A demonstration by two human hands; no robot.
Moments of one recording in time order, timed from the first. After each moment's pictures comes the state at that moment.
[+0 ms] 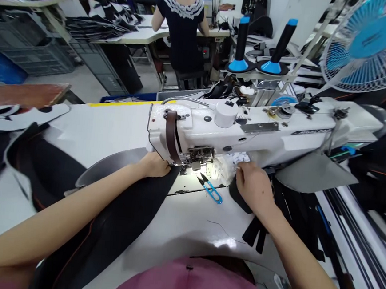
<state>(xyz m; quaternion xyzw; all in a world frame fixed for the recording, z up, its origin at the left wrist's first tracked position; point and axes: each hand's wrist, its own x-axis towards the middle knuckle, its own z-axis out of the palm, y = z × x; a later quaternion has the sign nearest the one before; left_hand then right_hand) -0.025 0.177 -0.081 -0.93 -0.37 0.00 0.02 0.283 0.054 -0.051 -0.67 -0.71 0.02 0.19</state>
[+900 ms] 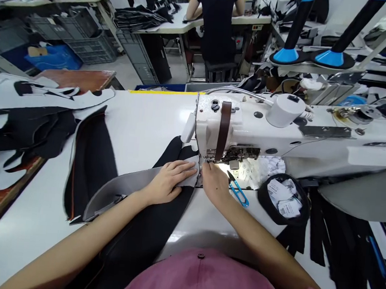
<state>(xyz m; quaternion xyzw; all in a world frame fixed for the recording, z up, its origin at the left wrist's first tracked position) -0.074 0.073 -0.088 -0.91 -0.39 -0.08 -0.14 0.130 0.083 -0.105 -0.57 -0.81 0.07 0.09</state>
